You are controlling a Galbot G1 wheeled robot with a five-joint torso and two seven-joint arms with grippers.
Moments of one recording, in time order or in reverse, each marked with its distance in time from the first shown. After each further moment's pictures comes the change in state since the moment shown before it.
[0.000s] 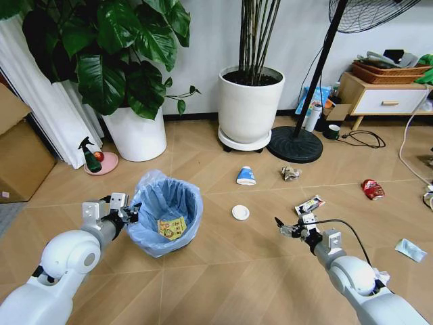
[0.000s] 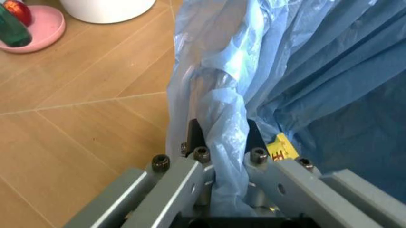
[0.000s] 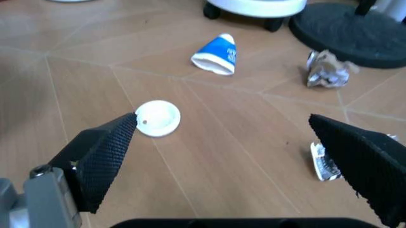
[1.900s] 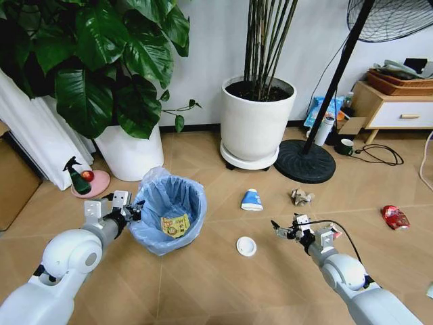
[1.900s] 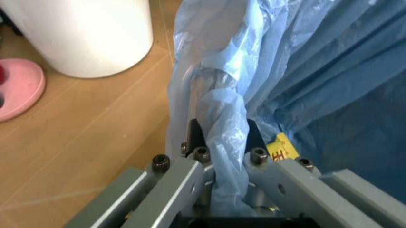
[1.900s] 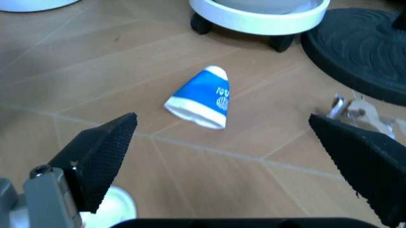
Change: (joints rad) left arm 0.000 -0.004 0.002 -0.023 0.005 0.000 0.006; right arm 0.022 0.021 -0.023 -0.039 -0.007 -0.010 -0.009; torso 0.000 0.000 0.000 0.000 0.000
